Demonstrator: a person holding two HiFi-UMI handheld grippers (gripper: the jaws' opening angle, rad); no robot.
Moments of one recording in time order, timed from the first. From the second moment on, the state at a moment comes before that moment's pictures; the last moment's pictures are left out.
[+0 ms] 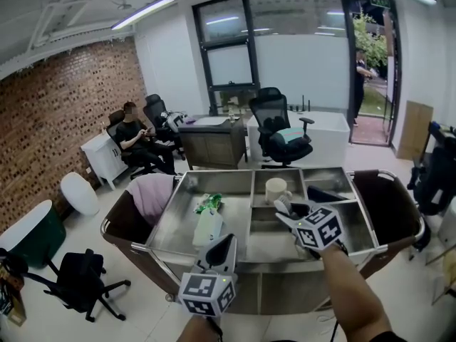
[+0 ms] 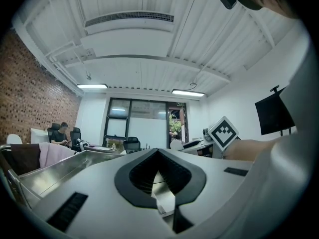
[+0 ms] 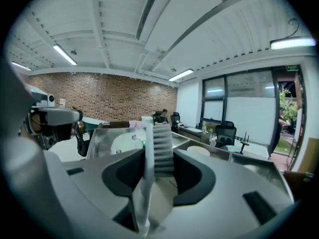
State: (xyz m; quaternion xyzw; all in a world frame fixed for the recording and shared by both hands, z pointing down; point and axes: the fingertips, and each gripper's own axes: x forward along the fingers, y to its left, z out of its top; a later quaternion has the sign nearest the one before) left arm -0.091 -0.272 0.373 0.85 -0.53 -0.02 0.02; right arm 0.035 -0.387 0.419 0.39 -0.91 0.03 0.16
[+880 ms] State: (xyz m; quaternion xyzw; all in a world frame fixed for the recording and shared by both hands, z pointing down) left arm -0.106 -0.270 0.382 0.84 -0.54 -0.02 0.03; right arm -0.017 -0.430 0.517 0.36 -0.88 0.07 0.30
